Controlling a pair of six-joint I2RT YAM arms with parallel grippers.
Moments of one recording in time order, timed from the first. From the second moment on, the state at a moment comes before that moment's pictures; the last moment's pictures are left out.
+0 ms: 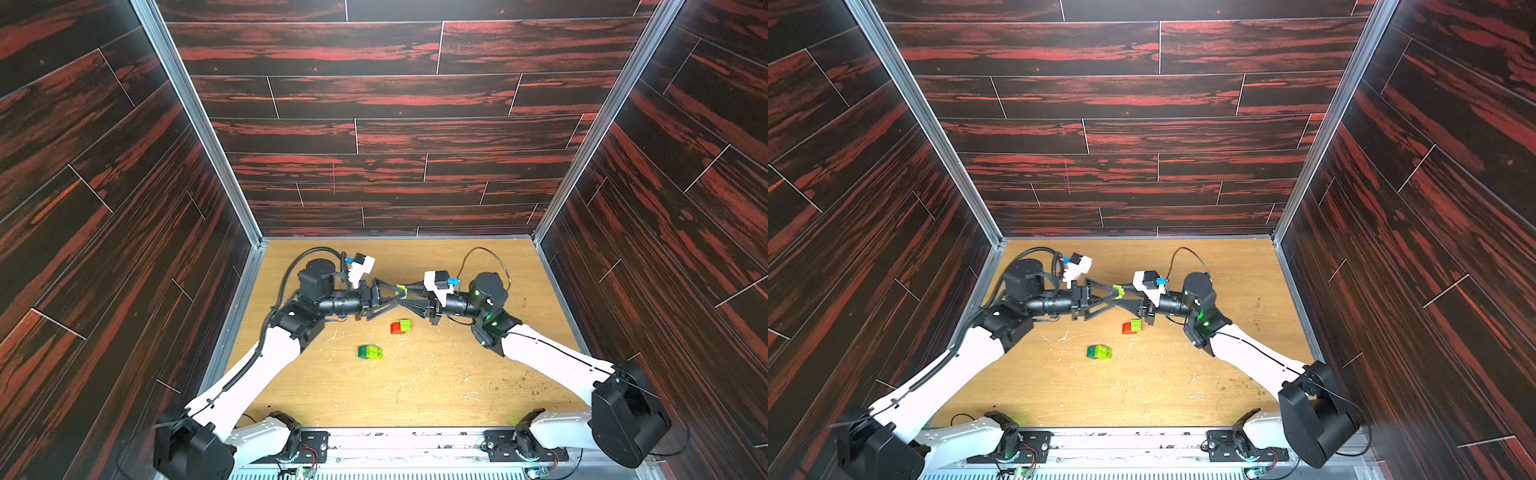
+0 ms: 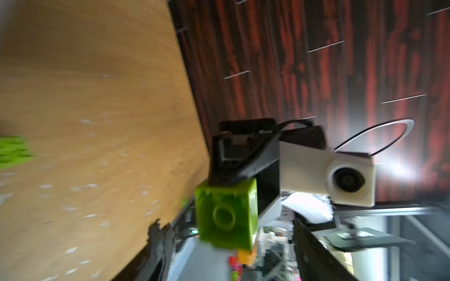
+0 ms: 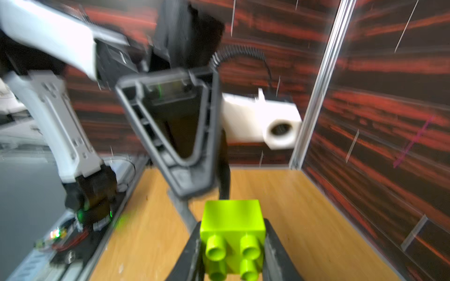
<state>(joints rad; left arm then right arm) -0.42 1.16 1.01 -0.20 0.86 -0.95 0.62 1.35 0.86 0.48 -0.82 -0.15</state>
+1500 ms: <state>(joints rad) -0.14 1.08 0.83 -0.60 0.39 -0.53 0.72 2.06 1.65 -0.90 -0.22 -0.81</state>
